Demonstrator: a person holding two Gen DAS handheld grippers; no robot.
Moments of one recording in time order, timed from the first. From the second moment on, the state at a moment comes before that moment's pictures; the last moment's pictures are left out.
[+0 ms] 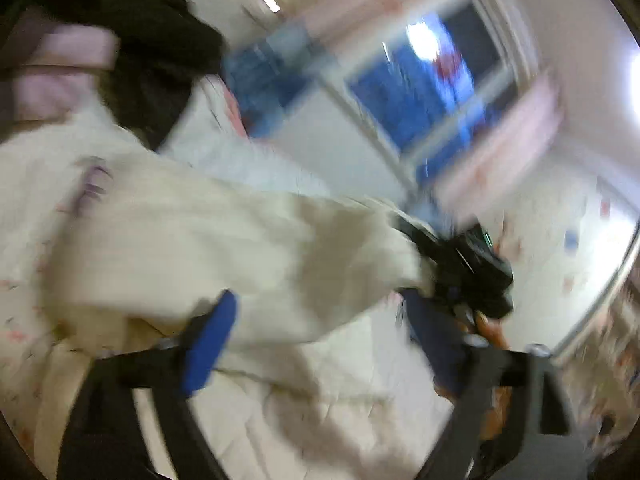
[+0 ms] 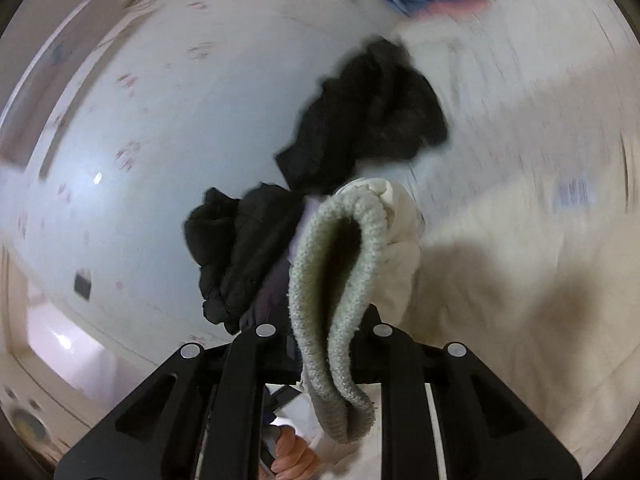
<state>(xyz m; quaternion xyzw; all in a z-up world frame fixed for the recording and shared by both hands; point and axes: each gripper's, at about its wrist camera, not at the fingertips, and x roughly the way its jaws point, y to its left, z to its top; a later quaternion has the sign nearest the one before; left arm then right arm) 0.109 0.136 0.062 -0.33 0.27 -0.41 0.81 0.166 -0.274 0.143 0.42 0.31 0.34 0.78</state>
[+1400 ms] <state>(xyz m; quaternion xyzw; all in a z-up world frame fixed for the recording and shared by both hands) 0.203 0.034 0.000 -0.21 0.35 -0.31 0.86 0.098 -0.415 0.031 0.19 0.41 0.09 0.89</state>
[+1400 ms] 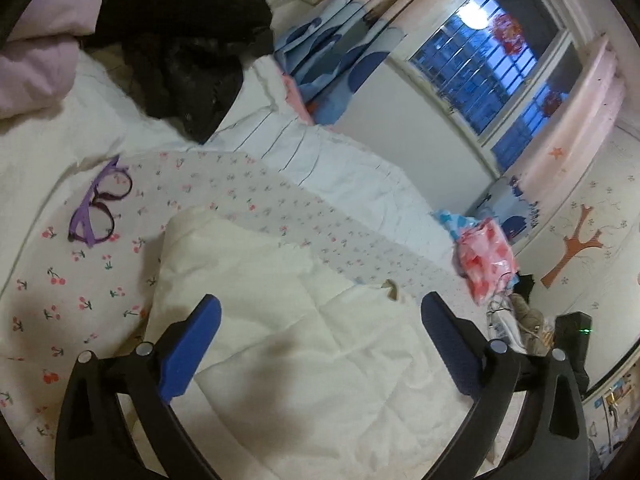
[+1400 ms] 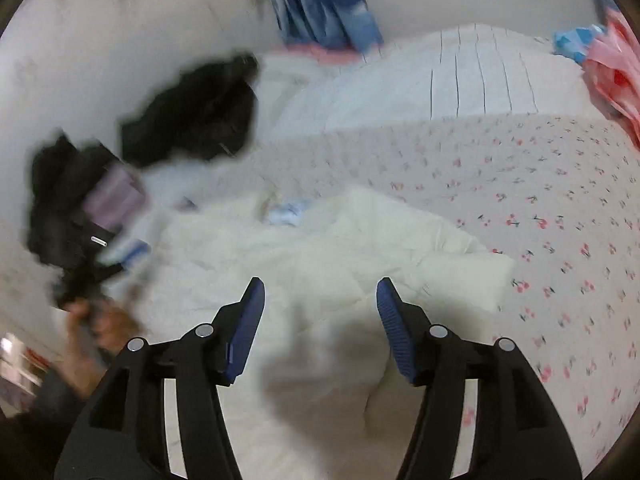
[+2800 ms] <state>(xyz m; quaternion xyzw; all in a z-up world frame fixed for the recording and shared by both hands) 0.100 0.186 -0.003 -0.08 0.51 -0.29 0.81 -0.111 -0.424 0.007 0.27 0.48 0.10 0.83</state>
